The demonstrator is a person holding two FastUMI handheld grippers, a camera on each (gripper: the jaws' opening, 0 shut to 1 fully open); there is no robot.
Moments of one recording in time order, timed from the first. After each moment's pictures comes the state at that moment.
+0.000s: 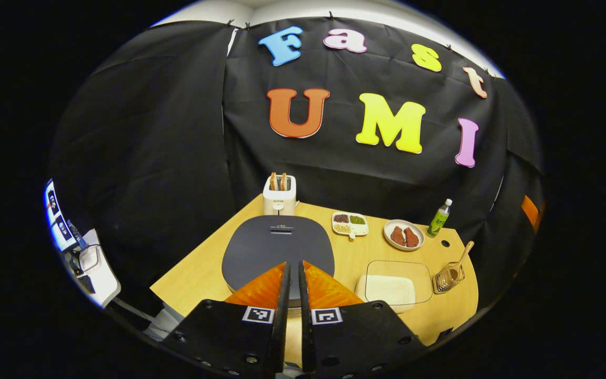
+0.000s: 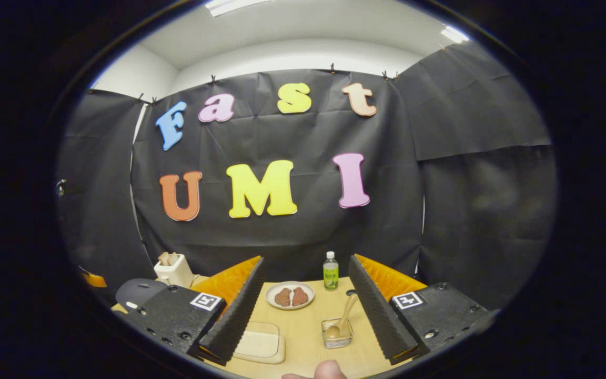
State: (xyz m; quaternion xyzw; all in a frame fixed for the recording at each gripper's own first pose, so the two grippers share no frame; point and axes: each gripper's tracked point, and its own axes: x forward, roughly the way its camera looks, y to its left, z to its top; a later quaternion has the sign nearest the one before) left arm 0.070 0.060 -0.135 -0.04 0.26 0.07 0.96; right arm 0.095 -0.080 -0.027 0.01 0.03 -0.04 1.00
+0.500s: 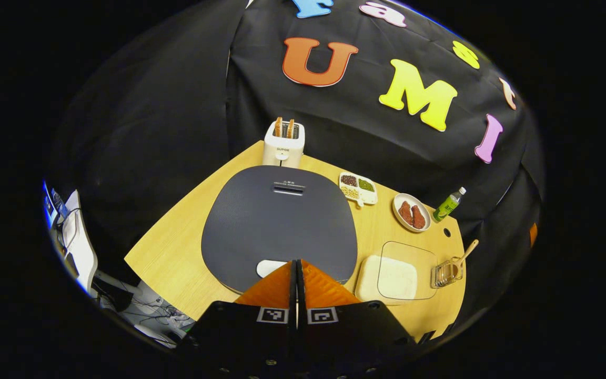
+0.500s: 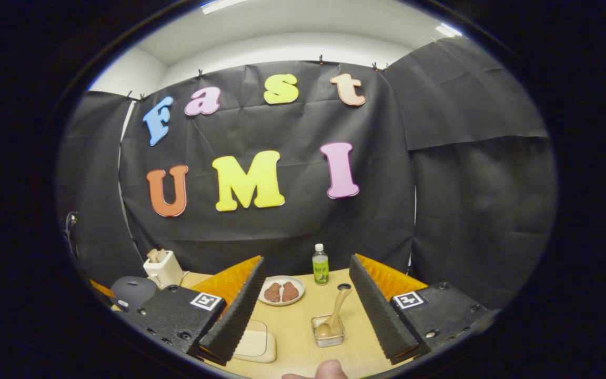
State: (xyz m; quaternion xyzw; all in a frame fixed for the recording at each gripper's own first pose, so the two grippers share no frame) left arm 0.102 0.092 -0.206 -0.12 0.37 0.06 0.92; right arm 0.108 -0.105 -0.048 0.02 0.05 -0.07 1.00
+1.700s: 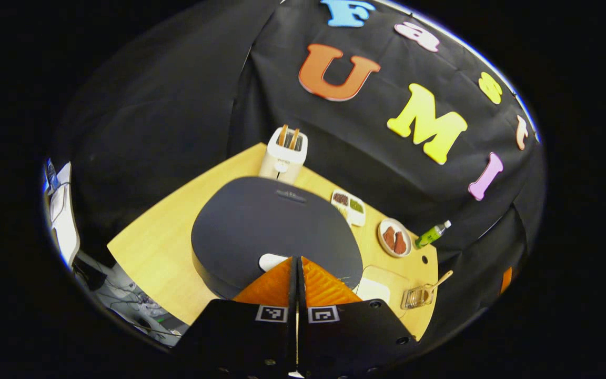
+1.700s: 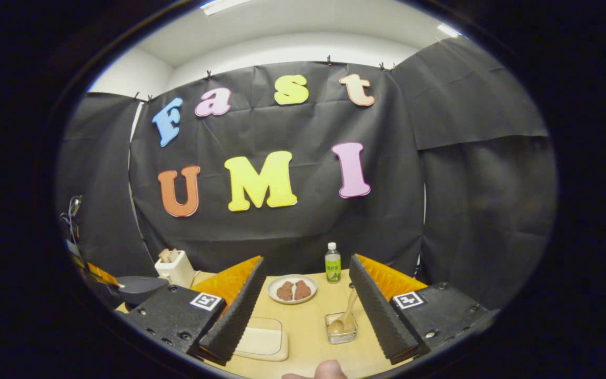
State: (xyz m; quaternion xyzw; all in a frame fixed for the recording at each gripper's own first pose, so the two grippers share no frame) left arm 0.123 0.099 -0.139 -0.20 0.31 0.06 0.93; right arm 0.097 -0.070 -0.044 0.03 0.05 -0.03 1.00
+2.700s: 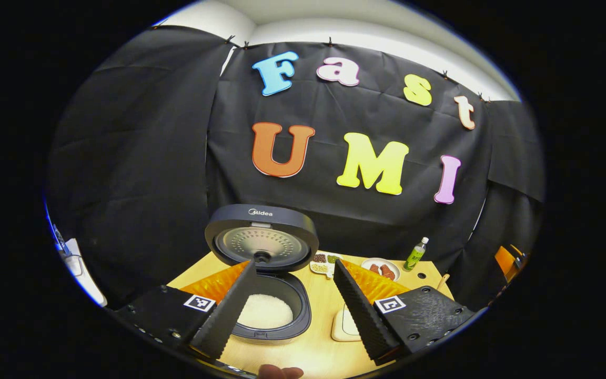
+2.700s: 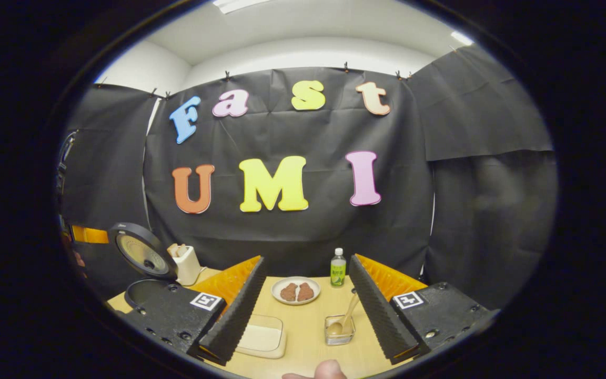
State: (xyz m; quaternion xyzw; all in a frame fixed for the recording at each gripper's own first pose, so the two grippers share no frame) left arm 0.095 0.048 -0.034 -0.05 0.13 0.01 0.99; right arm 0.085 -0.066 -0.034 -0.01 0.04 -0.01 1.00
